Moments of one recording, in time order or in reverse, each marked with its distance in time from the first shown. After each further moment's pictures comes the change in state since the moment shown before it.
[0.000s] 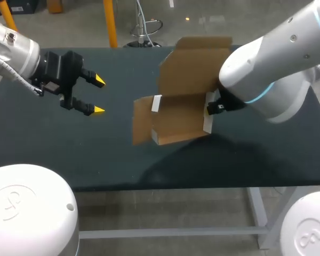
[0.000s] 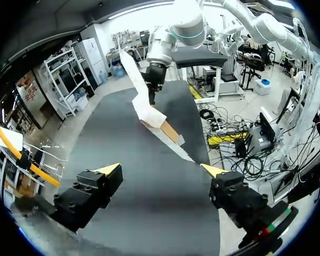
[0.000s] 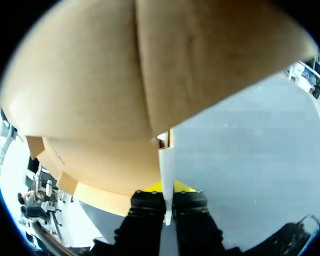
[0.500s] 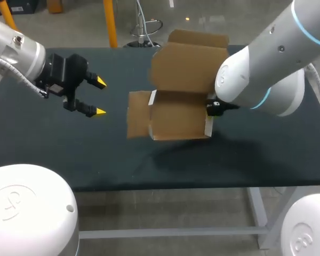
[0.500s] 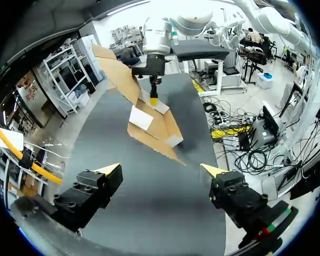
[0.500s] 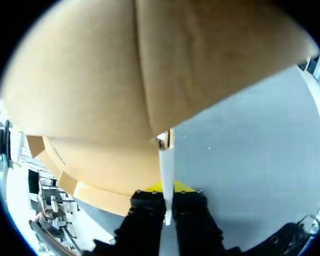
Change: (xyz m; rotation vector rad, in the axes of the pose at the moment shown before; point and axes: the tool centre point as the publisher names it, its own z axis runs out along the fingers) left arm -0.007 0.012 0.013 -0.055 -0.021 0.019; right arm 0.002 -0.013 0.000 0.142 -0.097 0.192
